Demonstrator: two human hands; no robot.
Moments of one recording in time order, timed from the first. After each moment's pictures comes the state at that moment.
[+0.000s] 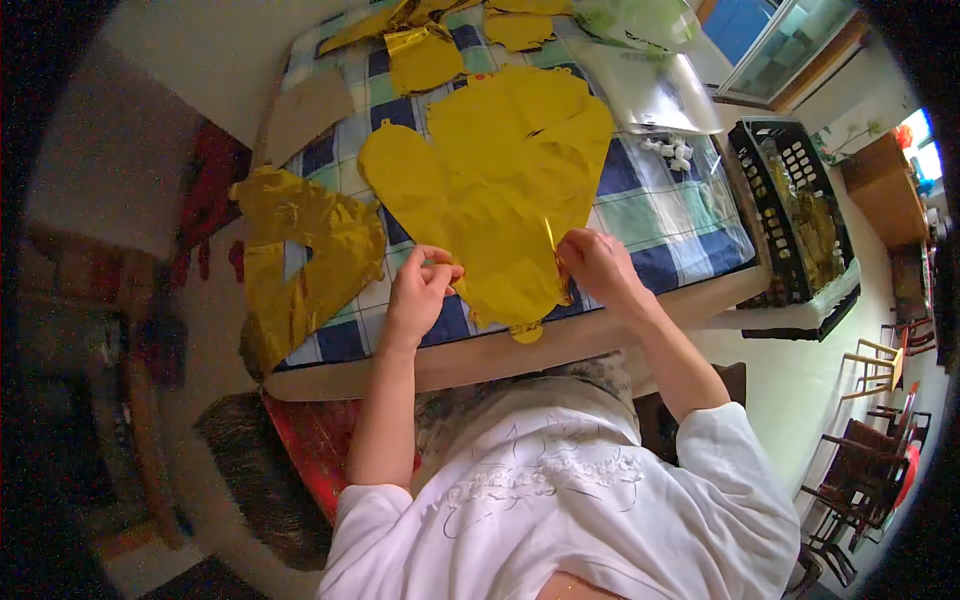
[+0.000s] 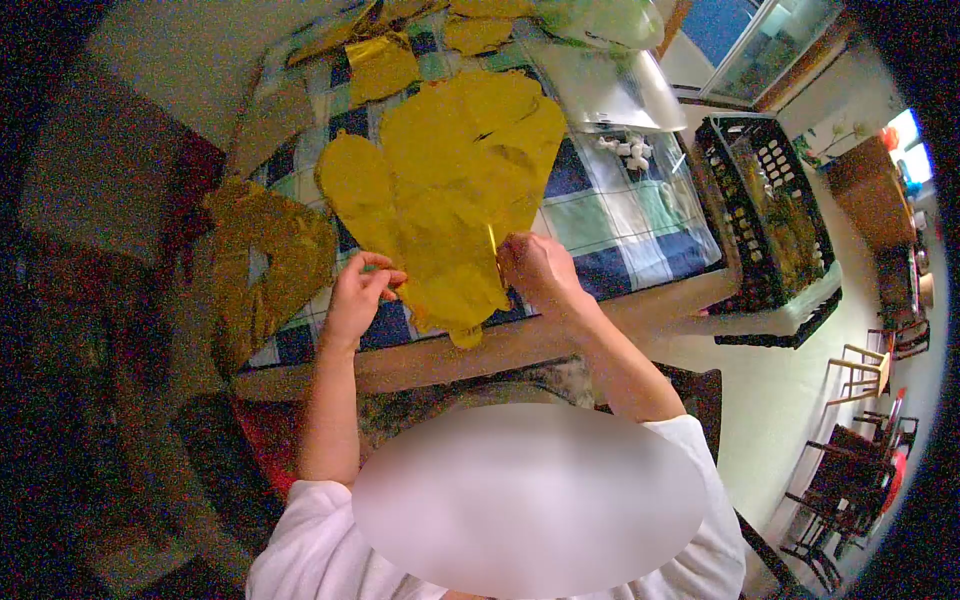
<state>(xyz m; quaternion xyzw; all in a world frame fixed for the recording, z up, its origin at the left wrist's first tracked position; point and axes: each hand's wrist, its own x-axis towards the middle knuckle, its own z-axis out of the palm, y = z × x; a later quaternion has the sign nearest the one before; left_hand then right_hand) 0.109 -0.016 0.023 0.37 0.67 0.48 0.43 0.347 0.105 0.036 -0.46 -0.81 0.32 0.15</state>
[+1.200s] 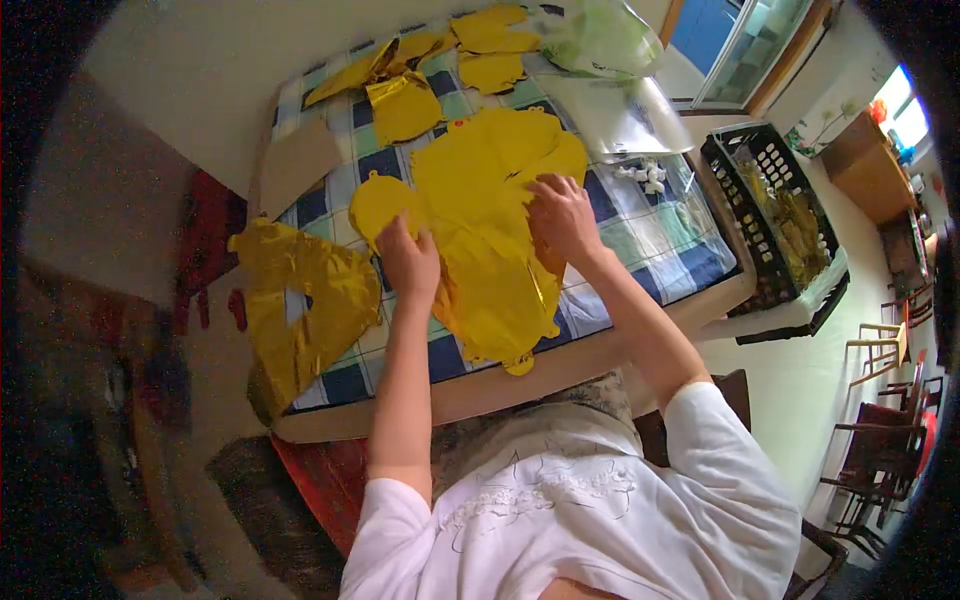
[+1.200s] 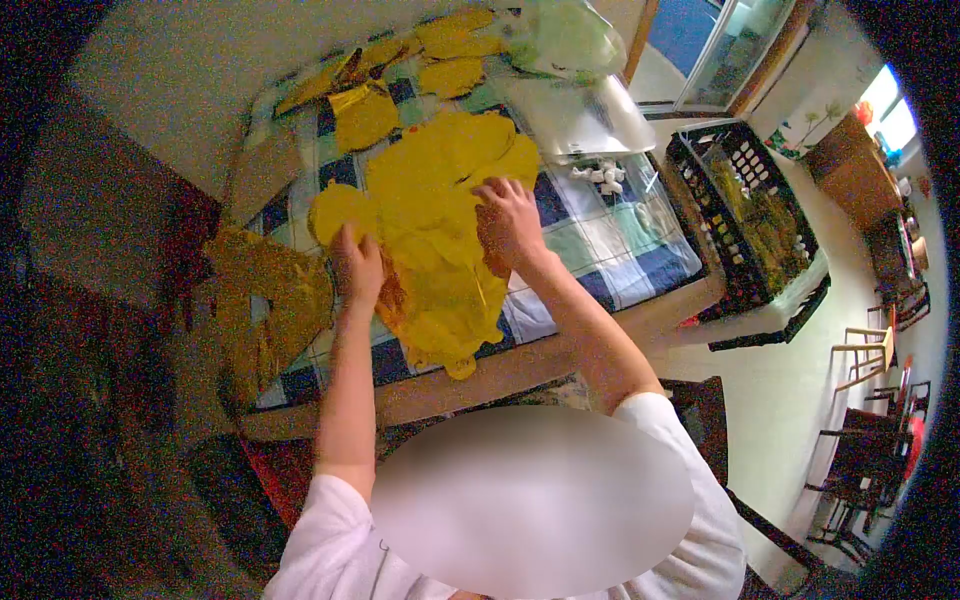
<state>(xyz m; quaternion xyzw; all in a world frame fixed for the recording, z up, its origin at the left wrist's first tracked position) 0.089 0.084 -0.003 0.54 0.76 0.35 -0.01 0.306 0.194 0.008 -0.37 -0.85 0.05 0.38</state>
